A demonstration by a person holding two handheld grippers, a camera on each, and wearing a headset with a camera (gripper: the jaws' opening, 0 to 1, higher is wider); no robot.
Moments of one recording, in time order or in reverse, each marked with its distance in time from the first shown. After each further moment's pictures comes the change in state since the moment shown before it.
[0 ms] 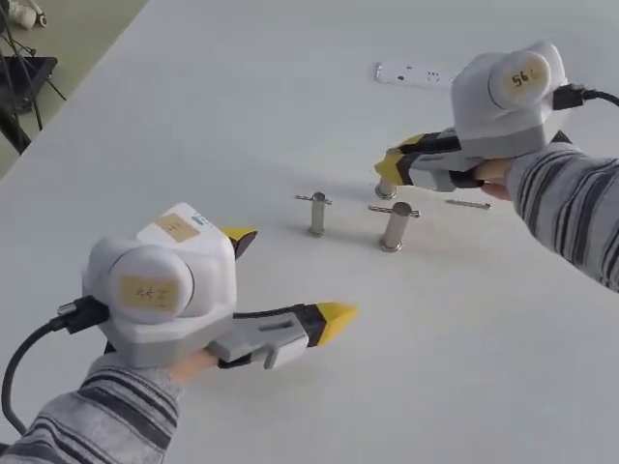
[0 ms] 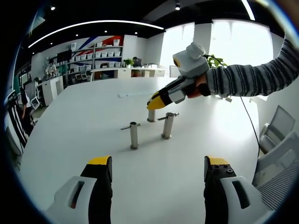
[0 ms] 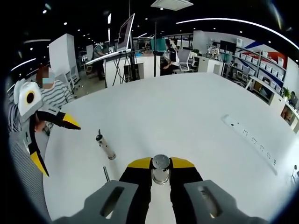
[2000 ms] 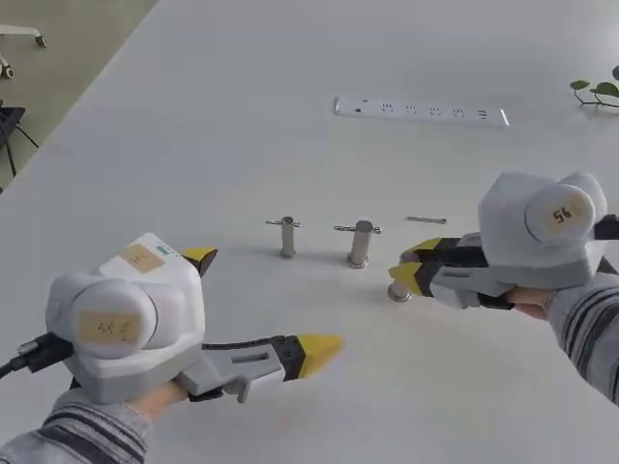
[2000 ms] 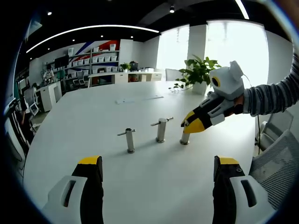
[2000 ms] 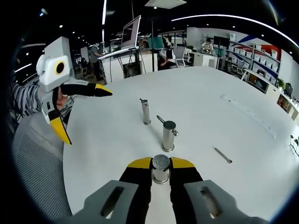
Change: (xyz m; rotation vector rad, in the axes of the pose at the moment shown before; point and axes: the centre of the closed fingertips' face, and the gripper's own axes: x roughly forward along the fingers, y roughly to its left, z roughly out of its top) left arm -0.016 -0.013 0.012 0.035 -0.032 -0.014; right arm -0.070 0.081 -0.058 0.053 0.015 -0.019
